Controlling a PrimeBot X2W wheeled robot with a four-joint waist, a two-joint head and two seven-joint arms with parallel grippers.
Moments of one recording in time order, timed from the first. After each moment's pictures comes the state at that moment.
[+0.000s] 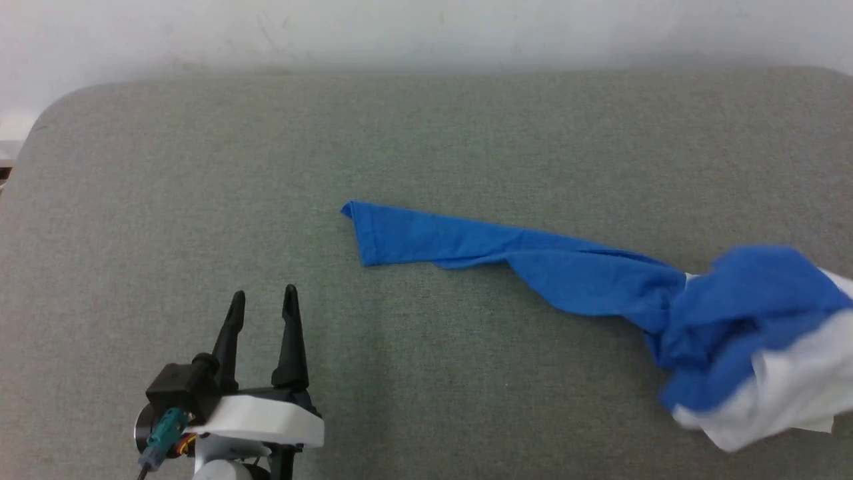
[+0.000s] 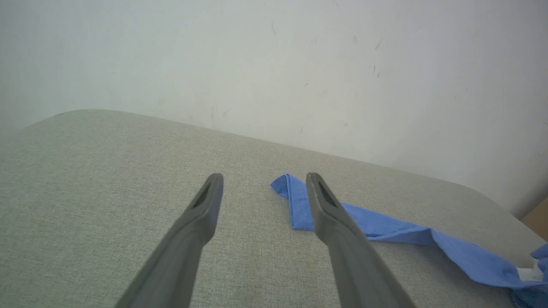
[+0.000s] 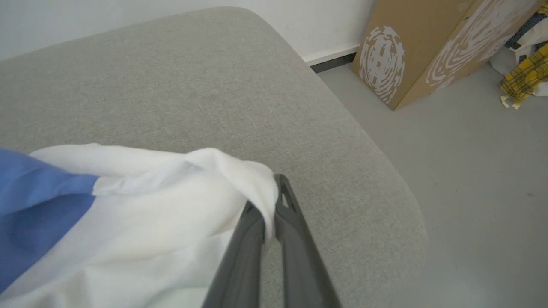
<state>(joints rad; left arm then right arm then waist) -0.03 0.05 -0.08 0.08 -0.30 0.03 -0.26 -0.23 -0.30 -0.56 0.41 0.15 0.13 0.28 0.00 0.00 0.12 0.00</state>
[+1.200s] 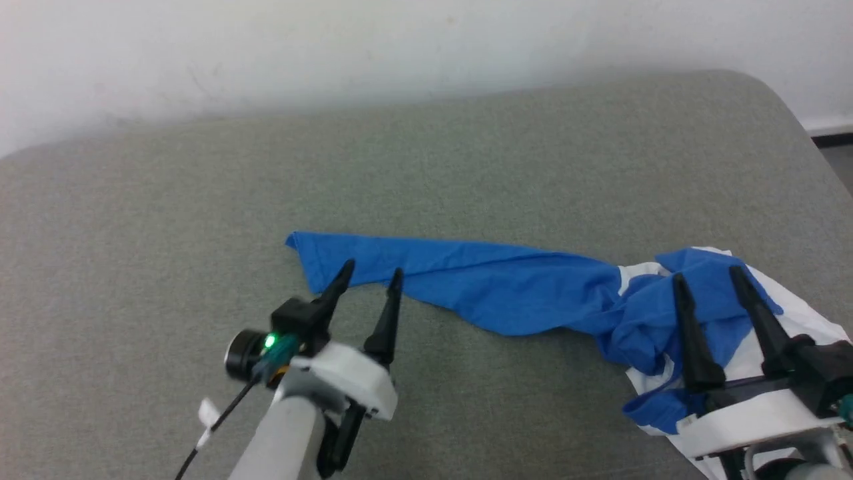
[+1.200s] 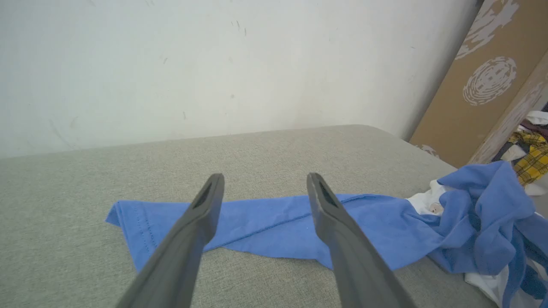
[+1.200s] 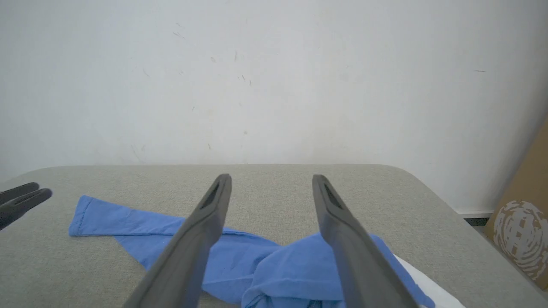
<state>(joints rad) -0.23 0.05 -0.26 0.33 -0.23 -0.05 -0.24 0.07 -0.07 -0.05 -0.16 0.13 0.13 -0.09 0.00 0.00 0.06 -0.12</state>
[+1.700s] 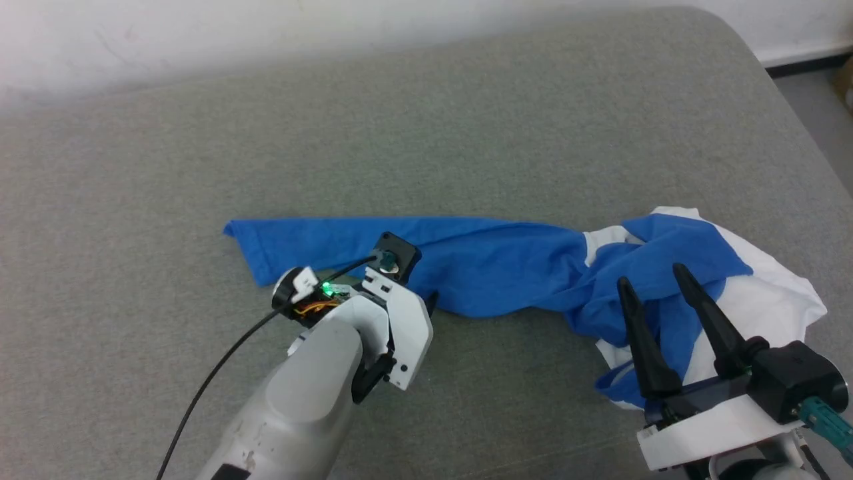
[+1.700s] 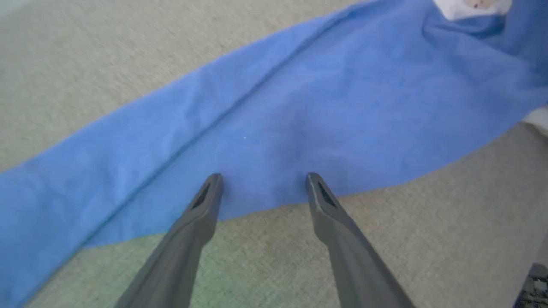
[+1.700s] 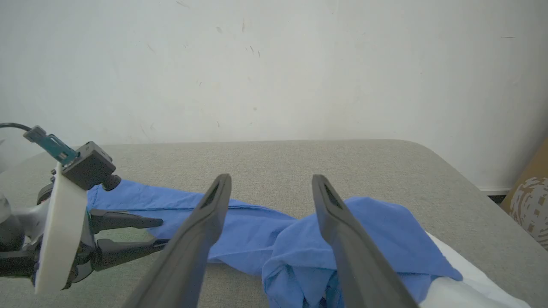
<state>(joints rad) -0.63 0.05 -0.52 0.79 -0.19 -0.12 0.16 0.08 -0.08 0.09 -0.22 0.15 0.13 -0.07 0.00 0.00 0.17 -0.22</state>
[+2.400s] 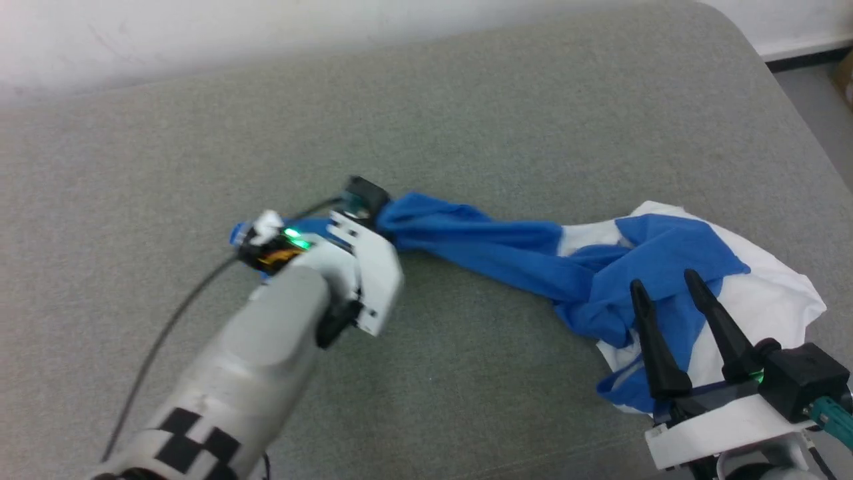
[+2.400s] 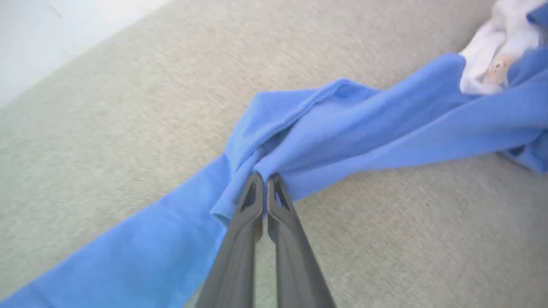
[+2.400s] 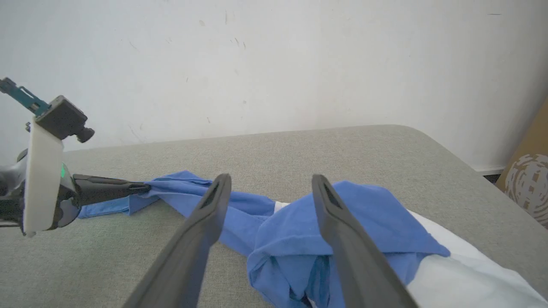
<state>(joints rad) -0.81 0.14 -0.75 0.86 -0.44 -0.10 0.23 0.08 -0.06 0.06 -0.19 0.19 0.13 -0.07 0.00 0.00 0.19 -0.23</state>
